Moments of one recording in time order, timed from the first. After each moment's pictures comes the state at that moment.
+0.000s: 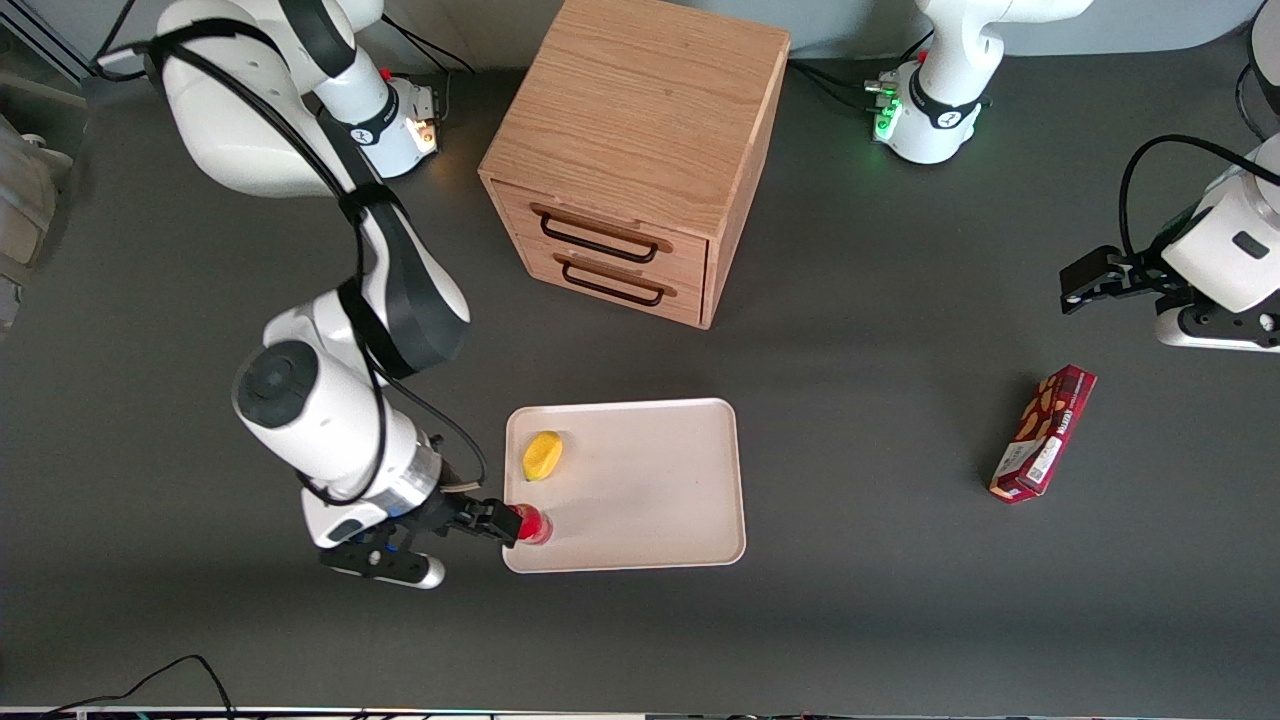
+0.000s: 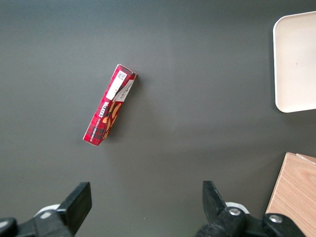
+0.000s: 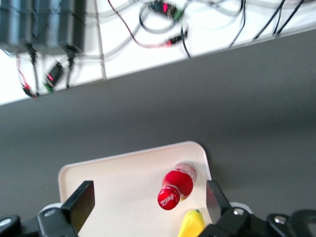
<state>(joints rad) 0.30 0.74 0.10 -0.98 -0.02 2.07 0.58</state>
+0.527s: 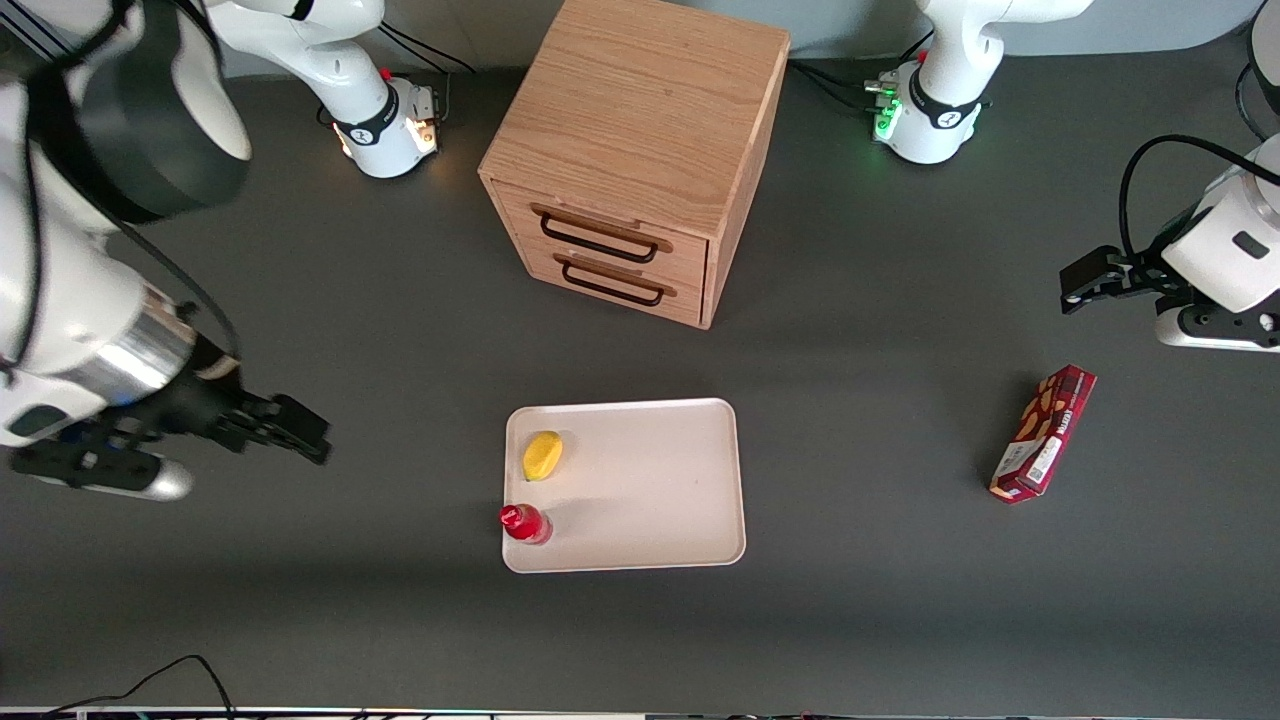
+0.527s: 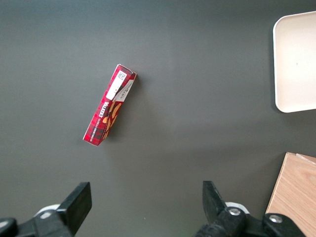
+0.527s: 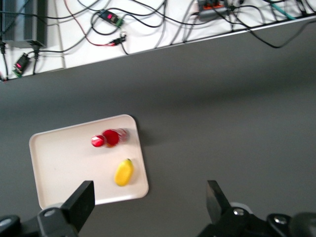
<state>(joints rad) 0.13 0.39 0.10 -1.09 -0.03 1.67 0.42</state>
